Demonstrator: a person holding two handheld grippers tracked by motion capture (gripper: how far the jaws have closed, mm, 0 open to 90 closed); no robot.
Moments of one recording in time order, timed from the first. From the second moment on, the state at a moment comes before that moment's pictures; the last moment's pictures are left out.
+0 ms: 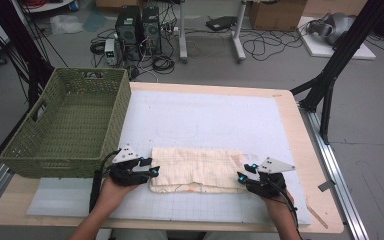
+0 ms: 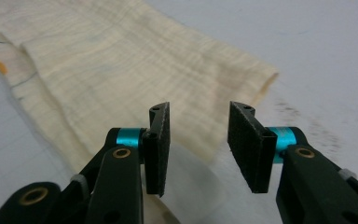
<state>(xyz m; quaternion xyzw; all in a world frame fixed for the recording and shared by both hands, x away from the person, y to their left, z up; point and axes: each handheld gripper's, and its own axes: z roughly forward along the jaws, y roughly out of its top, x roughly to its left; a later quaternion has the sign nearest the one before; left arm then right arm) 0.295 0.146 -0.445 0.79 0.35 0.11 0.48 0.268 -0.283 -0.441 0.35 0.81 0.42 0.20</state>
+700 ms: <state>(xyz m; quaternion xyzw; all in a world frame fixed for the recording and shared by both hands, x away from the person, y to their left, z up) 0.288 0.138 -0.441 0.81 0.32 0.13 0.48 0.269 -0.272 -0.441 0.32 0.84 0.41 0.17</state>
